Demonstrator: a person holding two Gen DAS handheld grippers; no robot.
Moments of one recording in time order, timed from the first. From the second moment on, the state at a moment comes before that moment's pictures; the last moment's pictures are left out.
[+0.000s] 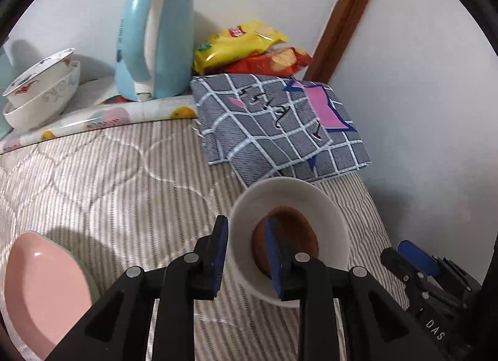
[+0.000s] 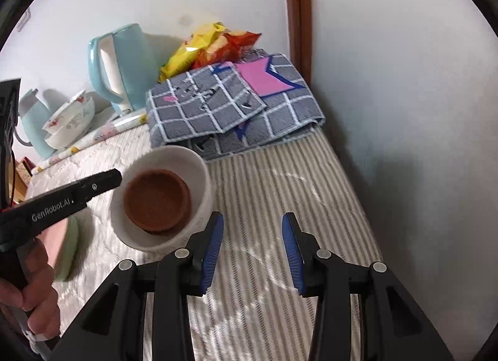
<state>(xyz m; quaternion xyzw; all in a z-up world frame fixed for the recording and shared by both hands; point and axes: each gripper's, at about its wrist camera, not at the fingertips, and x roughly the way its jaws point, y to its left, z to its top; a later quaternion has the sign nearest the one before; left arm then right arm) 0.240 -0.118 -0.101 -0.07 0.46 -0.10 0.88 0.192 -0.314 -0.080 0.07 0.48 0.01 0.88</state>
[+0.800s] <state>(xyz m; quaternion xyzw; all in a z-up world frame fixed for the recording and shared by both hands) 0.257 -0.107 -0.134 -0.07 0.51 -0.11 0.85 0.239 -0.277 -0.111 0.06 0.52 0.04 0.85</state>
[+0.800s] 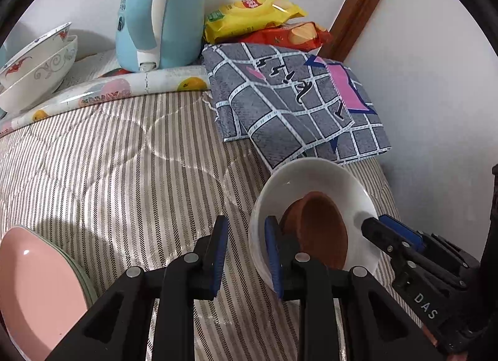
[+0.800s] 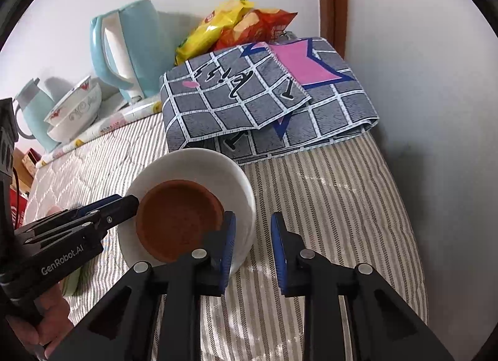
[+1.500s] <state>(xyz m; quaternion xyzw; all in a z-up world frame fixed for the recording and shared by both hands) 0.270 -0.114 -0.153 -0.05 0.53 -0.11 0.84 0.257 -0.265 -0.135 0.01 0.55 0.02 0.83</state>
